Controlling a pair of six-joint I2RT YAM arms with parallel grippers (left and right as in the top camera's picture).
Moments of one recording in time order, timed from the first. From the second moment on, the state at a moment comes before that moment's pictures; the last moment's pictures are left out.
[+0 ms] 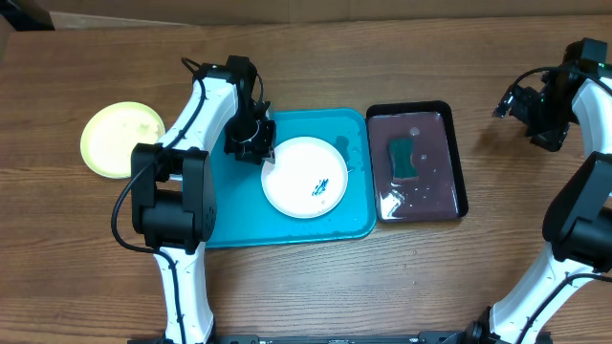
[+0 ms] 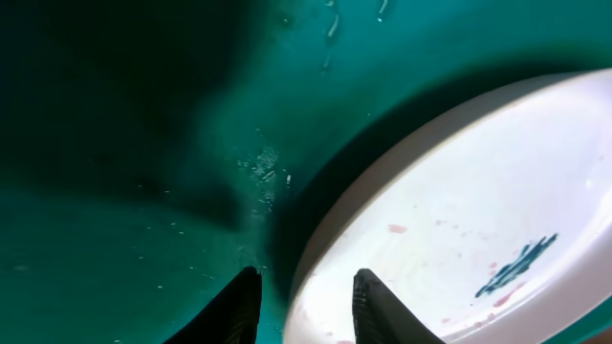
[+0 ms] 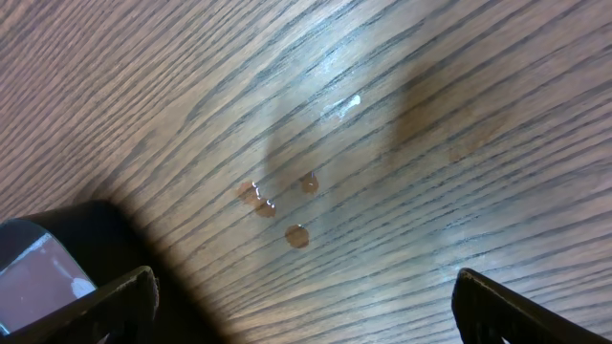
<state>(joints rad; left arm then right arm) -0.16 2.23 1.77 -1.21 0.26 -0.11 -0.34 2.11 1.74 -1.02 -0.18 0.25</state>
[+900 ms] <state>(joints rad) -0.34 1.99 1.54 -1.03 -0.07 -0.24 -0.34 2.11 1.74 -1.02 -0.18 0.25</state>
